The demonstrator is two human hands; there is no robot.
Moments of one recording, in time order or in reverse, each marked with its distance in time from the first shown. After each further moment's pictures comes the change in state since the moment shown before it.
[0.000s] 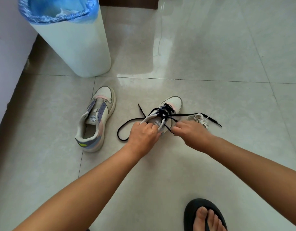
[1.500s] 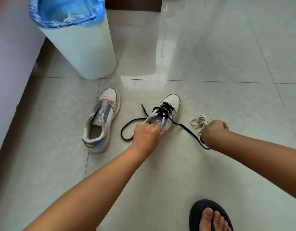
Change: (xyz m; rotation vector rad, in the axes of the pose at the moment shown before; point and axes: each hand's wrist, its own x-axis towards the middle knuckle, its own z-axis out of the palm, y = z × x) left_hand 0.001 0.001 -0.010 -0.082 -0.167 -0.107; right_hand 0.009 0.013 -0.026 -0.441 -1.125 0.448
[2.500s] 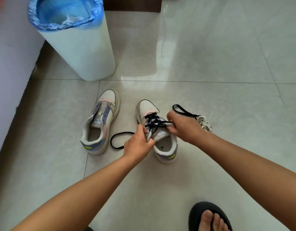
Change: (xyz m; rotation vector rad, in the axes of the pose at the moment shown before) left_hand -0.021 -0.005 -0.029 -0.560 -0.335 -0.686; right_hand -0.006 -0.034 -0.037 0.889 0.751 -0.266
